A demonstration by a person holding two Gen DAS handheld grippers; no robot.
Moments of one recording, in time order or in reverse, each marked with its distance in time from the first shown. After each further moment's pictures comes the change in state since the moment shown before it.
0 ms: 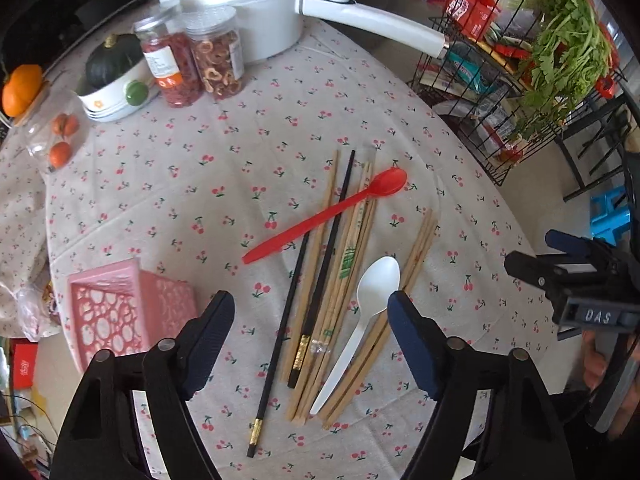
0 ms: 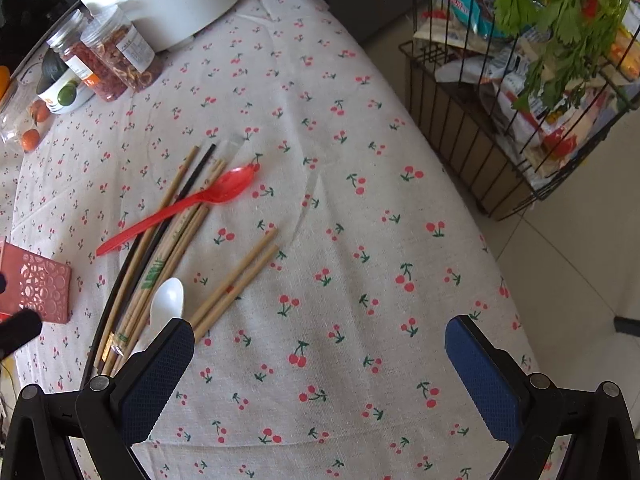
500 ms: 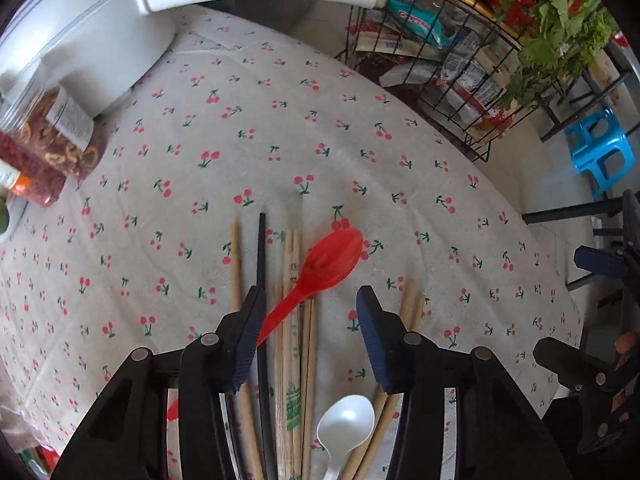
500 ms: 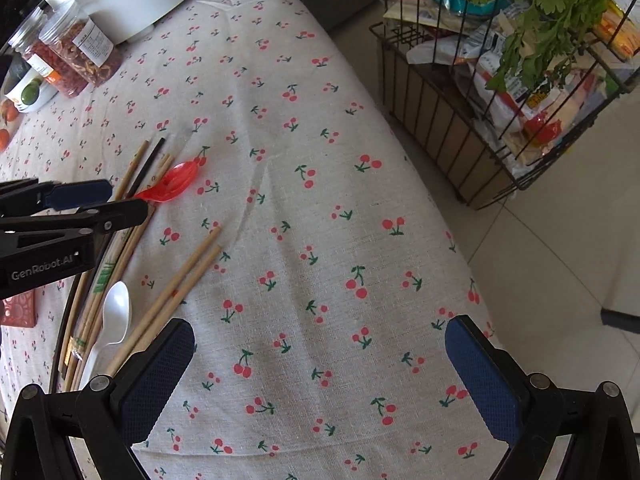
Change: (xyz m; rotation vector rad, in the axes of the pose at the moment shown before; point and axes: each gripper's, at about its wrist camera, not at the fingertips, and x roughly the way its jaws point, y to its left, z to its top) left arm 0.100 -0.071 0.087 0.314 0.037 -0.045; right arm 0.017 -0.024 0.008 0.028 0.034 -0.050
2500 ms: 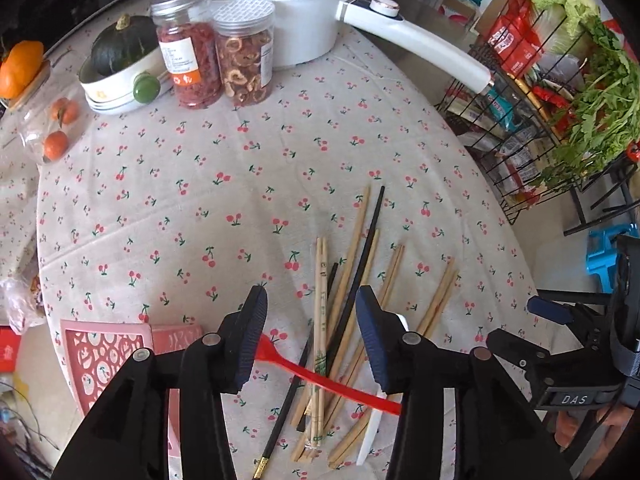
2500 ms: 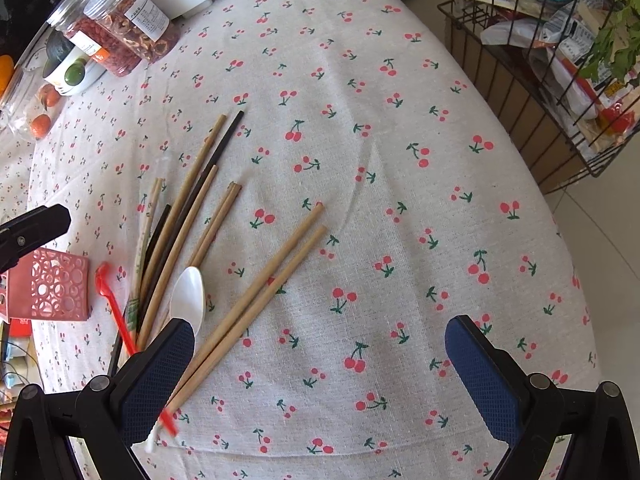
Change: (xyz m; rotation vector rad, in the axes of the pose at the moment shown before) left arm -0.086 0.075 -0.088 -0.419 -0.054 0.063; right arm 0.013 0.044 0.000 -0.009 0.058 0.138
